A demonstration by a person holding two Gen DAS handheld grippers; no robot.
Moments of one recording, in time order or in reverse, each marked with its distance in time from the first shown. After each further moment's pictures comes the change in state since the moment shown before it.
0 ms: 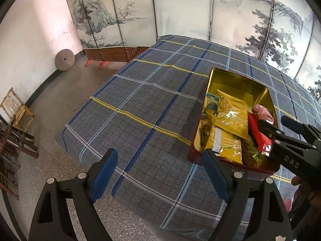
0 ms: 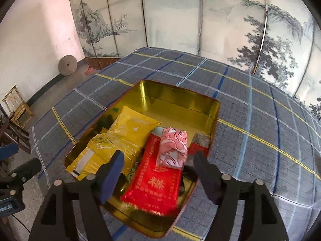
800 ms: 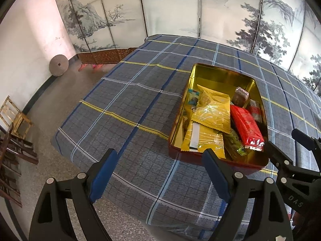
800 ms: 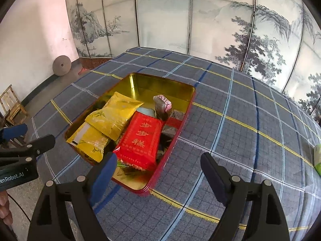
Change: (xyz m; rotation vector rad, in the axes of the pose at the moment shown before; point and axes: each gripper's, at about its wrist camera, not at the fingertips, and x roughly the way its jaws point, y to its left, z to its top) left arm -0.006 -0.035 -0.003 0.056 0.004 -0.015; right arm -0.039 -0.019 -0.038 0.005 -0.002 -0.047
